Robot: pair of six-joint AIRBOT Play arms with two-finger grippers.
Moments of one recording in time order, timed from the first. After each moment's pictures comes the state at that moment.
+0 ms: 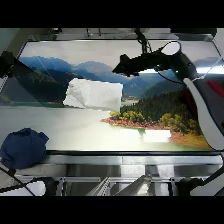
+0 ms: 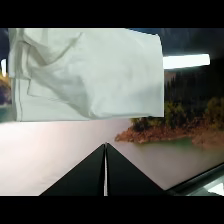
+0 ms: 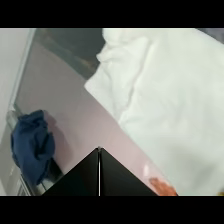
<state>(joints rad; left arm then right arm) 0.39 -1.40 1.65 0.81 -1.57 -1.24 0.24 -1.83 1.84 -0.59 1.19 1.35</state>
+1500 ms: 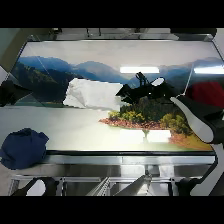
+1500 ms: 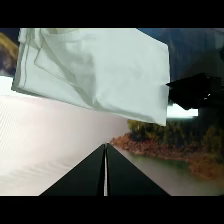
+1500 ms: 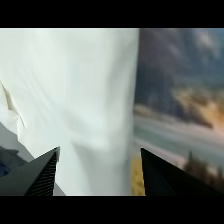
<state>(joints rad) 0.51 -1.02 1.08 0.74 -1.34 -1.16 0.27 -1.97 1.48 -0.47 0.88 1.36</state>
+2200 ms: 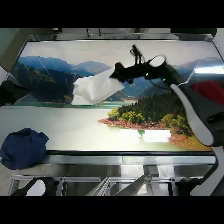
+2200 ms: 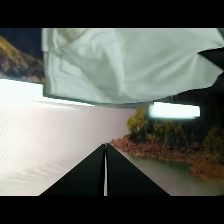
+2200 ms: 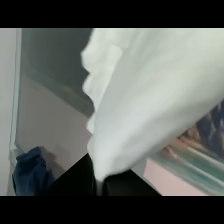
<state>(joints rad) 0.51 -1.02 1.08 0.74 -1.34 -1.14 0.28 -1.89 1.84 -0.55 0.99 1.43</state>
